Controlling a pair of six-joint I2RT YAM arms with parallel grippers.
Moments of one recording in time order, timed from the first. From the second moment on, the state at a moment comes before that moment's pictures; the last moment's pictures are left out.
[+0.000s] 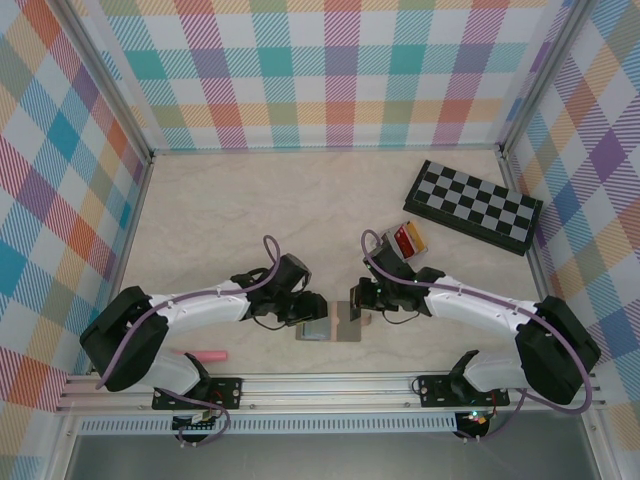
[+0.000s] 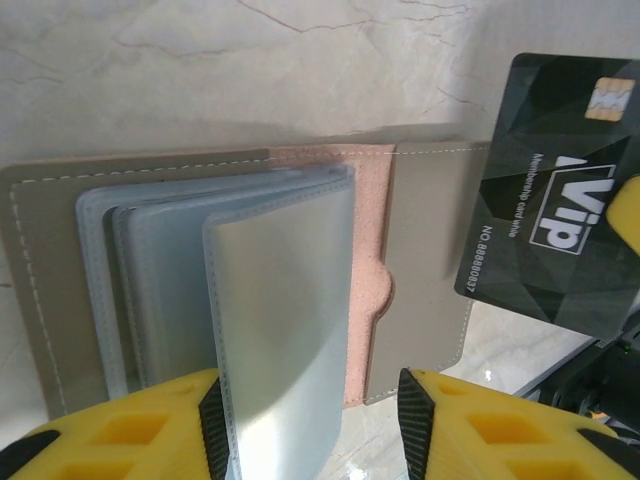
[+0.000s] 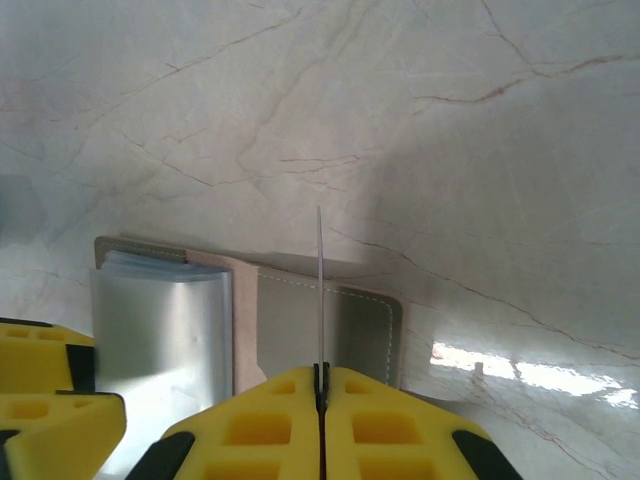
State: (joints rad) left arm -0.83 1.42 0.69 -0.29 0.32 -0.95; right arm 0.79 1.30 0.68 -0.41 -0.12 0.85
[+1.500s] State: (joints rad) left arm -0.73 1.20 0.60 -0.37 0.18 -1.06; right arm 0.88 1.26 0.60 -0.15 -0.23 0.95
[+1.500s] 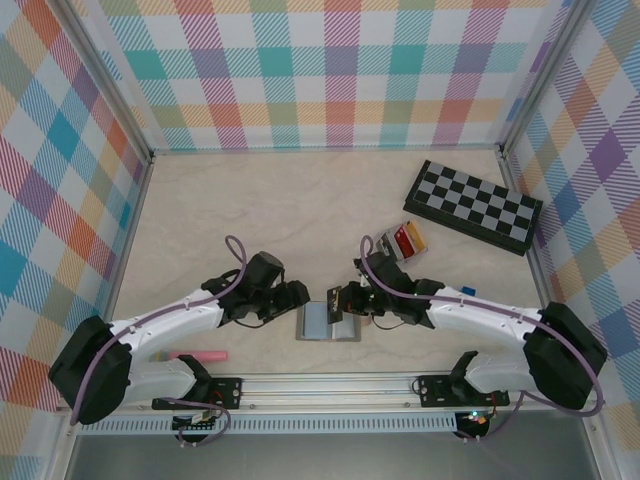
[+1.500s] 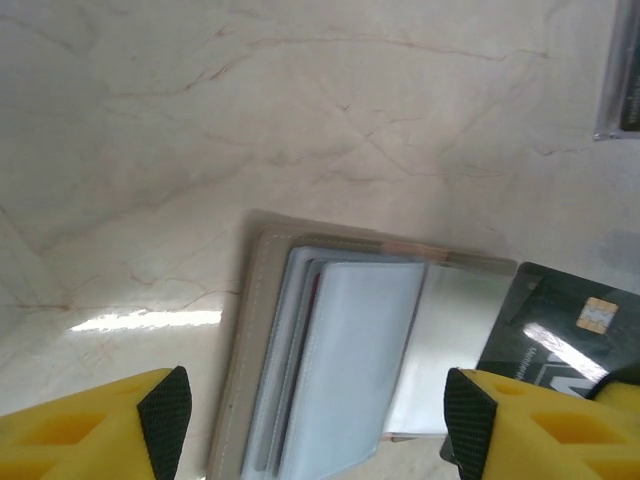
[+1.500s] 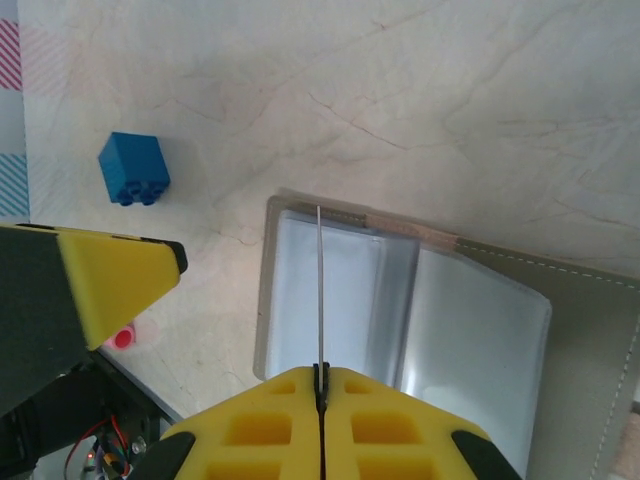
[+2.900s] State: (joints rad) left arm -0.76 1.39 0.55 -0.22 0.28 -1.10; right arm 0.89 1.34 0.35 0.31 -0.29 1.11
